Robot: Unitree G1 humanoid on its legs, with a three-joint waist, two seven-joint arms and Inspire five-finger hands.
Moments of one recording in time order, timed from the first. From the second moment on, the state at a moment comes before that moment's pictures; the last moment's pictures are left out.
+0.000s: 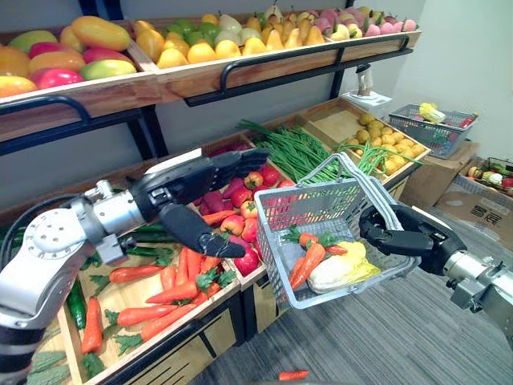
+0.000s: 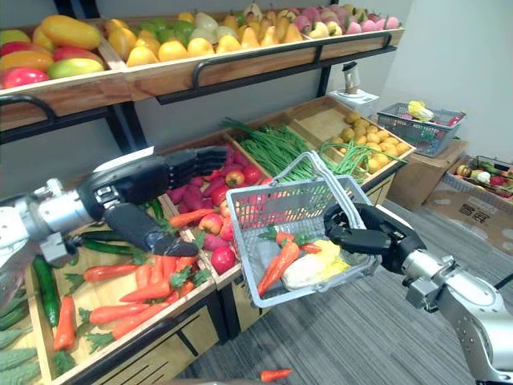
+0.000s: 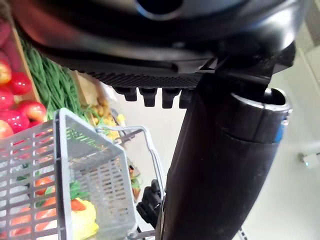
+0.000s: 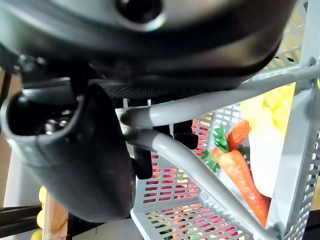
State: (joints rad) left arm -0.03 0.96 0.20 -0.41 -0.70 0.06 -0.69; right arm 0.19 -0.71 -0.35 -0.31 0.67 0.44 0.49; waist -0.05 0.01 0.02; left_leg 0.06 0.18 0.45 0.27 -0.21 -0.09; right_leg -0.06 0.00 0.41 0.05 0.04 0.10
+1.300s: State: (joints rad) left arm 0.25 -0.01 1.15 0.62 -1.03 -0.58 0.43; right arm 0.37 -0.31 -0.93 -0.23 0.75 0.30 0.19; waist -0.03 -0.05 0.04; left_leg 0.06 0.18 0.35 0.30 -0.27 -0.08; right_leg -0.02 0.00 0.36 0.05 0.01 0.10
